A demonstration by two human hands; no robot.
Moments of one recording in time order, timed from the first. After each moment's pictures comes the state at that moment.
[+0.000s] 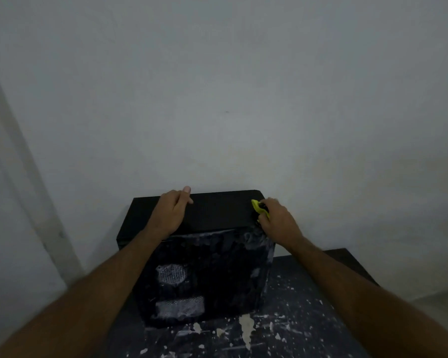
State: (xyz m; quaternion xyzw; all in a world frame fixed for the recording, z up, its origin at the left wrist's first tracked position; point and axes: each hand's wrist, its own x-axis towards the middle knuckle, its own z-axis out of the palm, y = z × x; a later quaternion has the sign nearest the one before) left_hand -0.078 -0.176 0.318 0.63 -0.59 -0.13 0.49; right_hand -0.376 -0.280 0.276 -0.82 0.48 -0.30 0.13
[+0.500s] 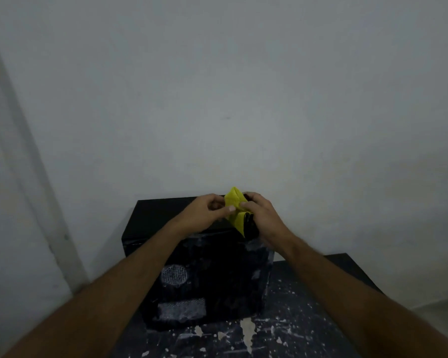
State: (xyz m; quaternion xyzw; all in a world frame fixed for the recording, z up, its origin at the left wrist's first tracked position) left_hand -0.140 -0.166 0.350 0.56 -0.65 -0.31 0.41; right_hand -0.327 -0.208 0.341 -0.60 0.34 -0.47 0.55
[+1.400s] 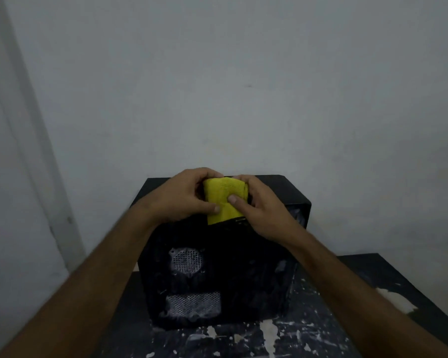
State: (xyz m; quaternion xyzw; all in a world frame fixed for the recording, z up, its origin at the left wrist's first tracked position) left_hand -0.078 -0.116 0.334 0.55 -0.72 -0.22 0.36; right_hand -0.286 -0.196 0.281 -0.81 0.21 -0.44 0.33
